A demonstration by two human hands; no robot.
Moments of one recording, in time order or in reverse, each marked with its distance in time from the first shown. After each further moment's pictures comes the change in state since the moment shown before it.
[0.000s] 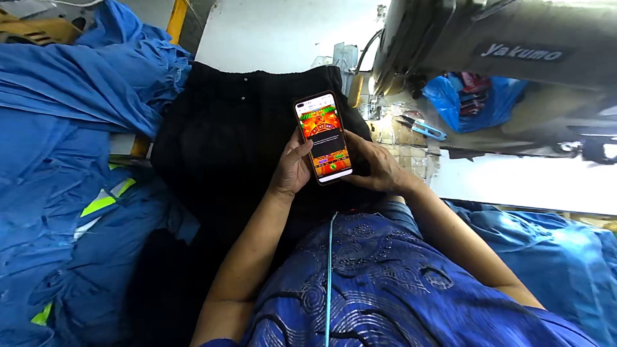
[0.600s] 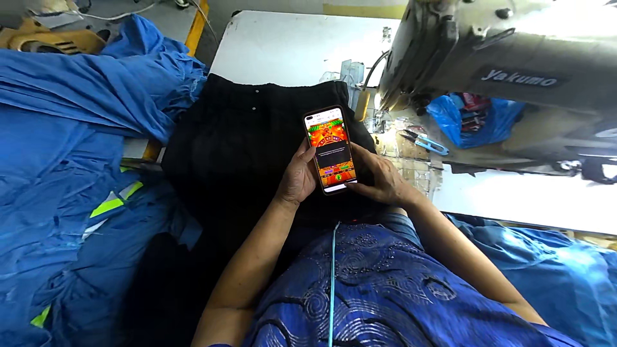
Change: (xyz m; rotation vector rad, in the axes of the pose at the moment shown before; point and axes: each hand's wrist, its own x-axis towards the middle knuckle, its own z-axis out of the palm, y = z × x) left_hand -0.004 0.004 0.004 0.057 0.018 -0.030; right_hand 0.002 -0.002 0.000 -0.008 0.008 0.011
